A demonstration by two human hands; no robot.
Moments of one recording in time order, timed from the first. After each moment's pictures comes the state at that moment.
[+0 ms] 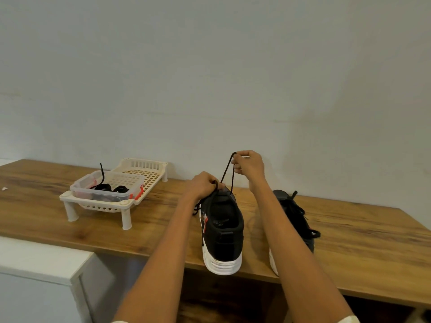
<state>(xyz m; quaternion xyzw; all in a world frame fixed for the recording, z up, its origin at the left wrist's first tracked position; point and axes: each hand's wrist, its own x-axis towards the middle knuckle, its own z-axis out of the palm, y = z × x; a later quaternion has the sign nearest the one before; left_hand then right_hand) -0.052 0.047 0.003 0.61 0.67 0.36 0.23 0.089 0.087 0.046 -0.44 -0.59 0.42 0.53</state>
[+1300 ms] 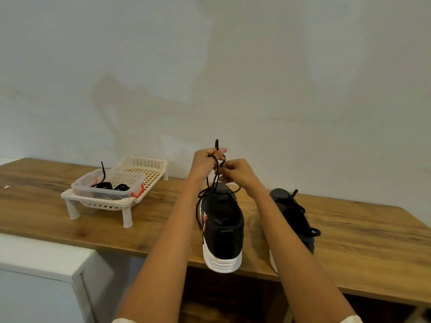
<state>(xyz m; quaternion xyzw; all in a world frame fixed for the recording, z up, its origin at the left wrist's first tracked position) -0.034 0.040 0.049 0.50 0.51 0.64 0.29 0.080 0.080 0.034 -0.38 -0.75 0.39 0.37</state>
